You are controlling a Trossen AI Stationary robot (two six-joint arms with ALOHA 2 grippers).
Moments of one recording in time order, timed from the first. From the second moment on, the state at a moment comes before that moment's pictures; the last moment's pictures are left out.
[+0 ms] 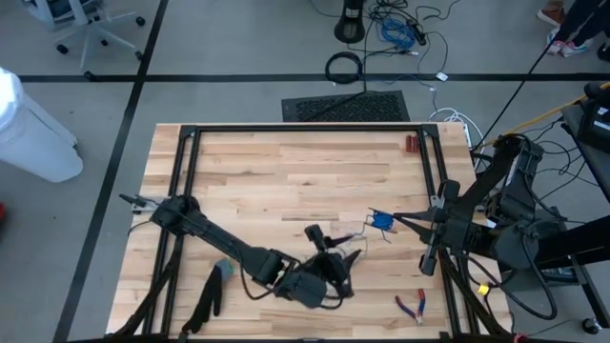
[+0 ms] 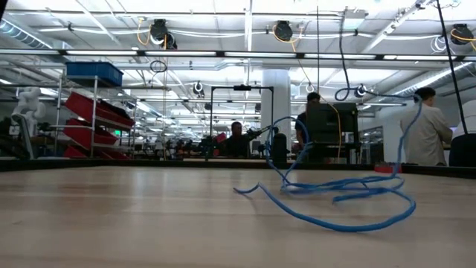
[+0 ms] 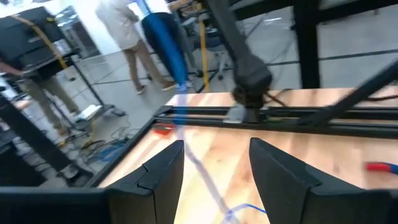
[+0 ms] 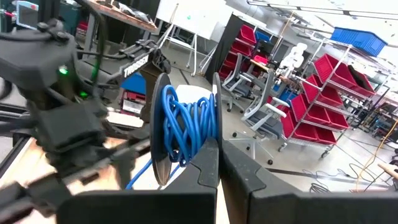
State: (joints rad) left arm -0.49 2.11 1.91 -0.11 -1.03 0.04; right arm 0.98 1.14 1.34 -0.41 1.30 -0.12
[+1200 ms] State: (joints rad) left arm -0.42 2.11 1.91 -0.12 -1.02 0.03; right arm 0.98 1.14 1.34 -0.41 1.30 -0.12
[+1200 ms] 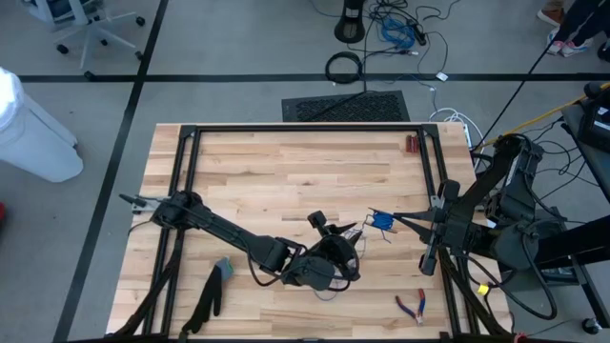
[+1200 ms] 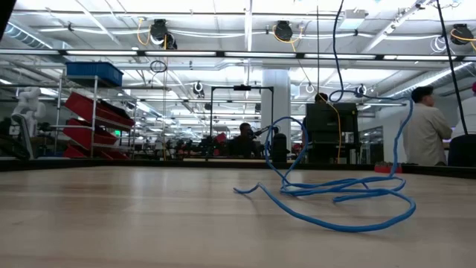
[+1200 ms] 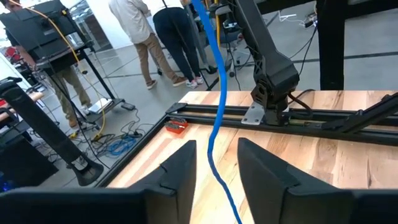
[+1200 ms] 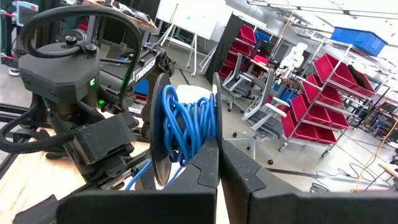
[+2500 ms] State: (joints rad) left arm -0.38 2.11 1.91 -0.14 -1.03 0.03; right arm 0.95 1.16 1.34 -0.41 1.34 -0.03
